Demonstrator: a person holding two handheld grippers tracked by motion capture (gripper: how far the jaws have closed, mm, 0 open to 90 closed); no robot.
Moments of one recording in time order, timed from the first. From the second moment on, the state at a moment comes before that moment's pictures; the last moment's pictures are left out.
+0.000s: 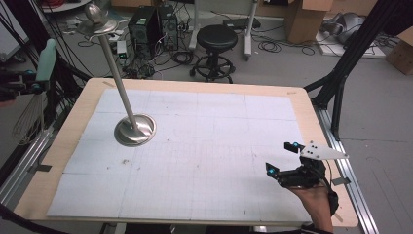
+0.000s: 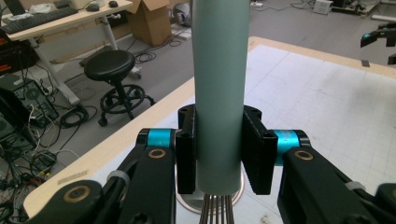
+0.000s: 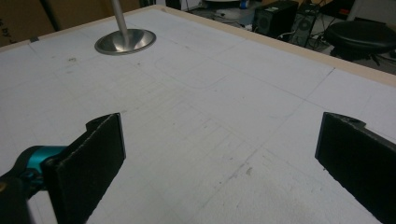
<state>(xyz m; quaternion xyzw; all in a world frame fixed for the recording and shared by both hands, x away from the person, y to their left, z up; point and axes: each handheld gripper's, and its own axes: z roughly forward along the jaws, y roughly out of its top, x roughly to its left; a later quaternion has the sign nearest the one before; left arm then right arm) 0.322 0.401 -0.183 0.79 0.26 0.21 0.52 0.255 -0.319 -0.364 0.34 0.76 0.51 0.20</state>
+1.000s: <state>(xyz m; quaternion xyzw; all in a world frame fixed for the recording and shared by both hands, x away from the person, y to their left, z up) 0.360 0.385 -0.173 0.78 0.28 0.23 0.51 0.255 -0.320 -0.367 0.34 0.76 0.51 0.20</state>
